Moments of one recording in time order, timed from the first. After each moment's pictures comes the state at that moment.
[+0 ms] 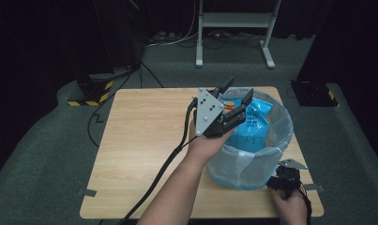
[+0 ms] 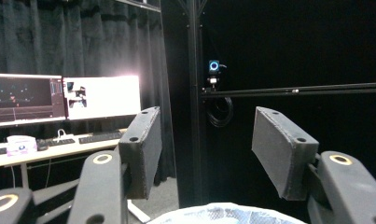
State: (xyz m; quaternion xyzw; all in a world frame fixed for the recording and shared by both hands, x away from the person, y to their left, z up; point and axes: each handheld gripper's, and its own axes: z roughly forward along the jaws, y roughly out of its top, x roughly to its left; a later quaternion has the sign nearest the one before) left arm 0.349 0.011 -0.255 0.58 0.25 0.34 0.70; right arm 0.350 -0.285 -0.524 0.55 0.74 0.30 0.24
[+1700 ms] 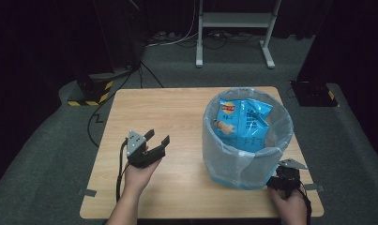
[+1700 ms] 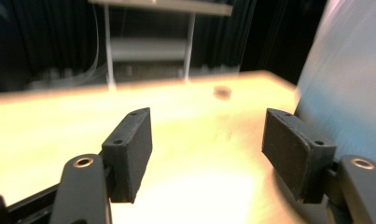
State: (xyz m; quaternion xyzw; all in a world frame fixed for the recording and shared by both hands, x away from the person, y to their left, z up) left arm 0.352 0.194 -0.440 0.65 0.47 0.27 0.53; right arm 0.351 -0.285 -0.524 0.55 0.74 0.30 0.24
